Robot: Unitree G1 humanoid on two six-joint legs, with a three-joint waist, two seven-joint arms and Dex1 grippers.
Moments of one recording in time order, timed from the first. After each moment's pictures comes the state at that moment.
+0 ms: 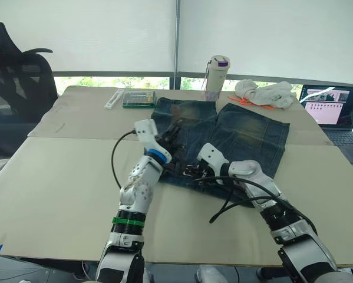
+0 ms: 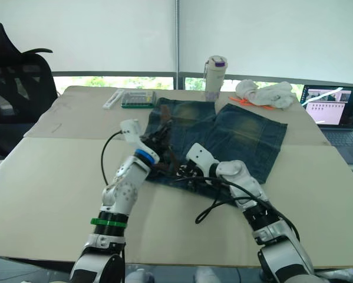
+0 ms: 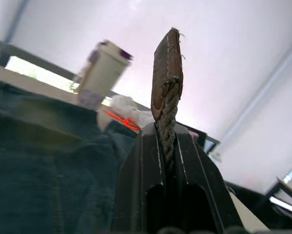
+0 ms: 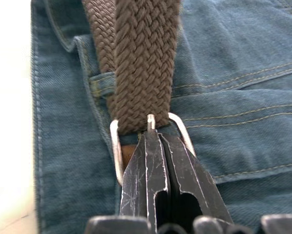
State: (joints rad) left arm -0.61 -0.06 0.00 0.15 -0.55 0.25 -0.38; right arm -0.66 -0.41 0.32 0.23 0.02 0.47 0.77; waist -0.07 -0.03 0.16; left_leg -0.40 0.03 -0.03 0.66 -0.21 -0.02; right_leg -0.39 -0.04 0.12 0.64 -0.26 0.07
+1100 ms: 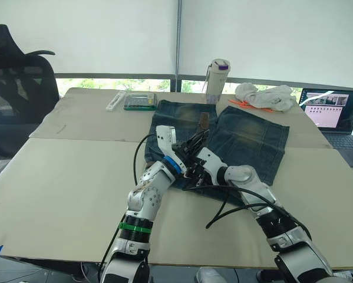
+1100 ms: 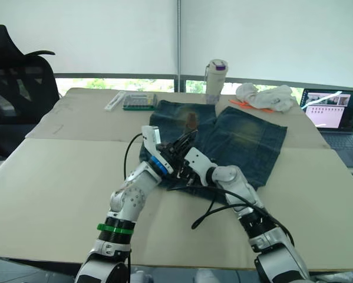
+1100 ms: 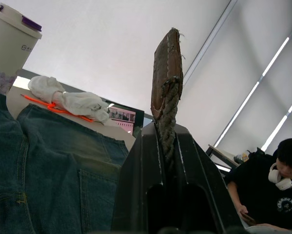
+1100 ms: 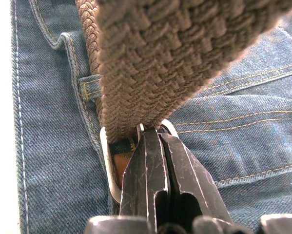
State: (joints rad) left arm -0.57 -0.13 -0.01 0.12 -0.57 0.34 -0.53; right arm -0.59 -0.37 0.32 0.17 -0.08 0.46 0.71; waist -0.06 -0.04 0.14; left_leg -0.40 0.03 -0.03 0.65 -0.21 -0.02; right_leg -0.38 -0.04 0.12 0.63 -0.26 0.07
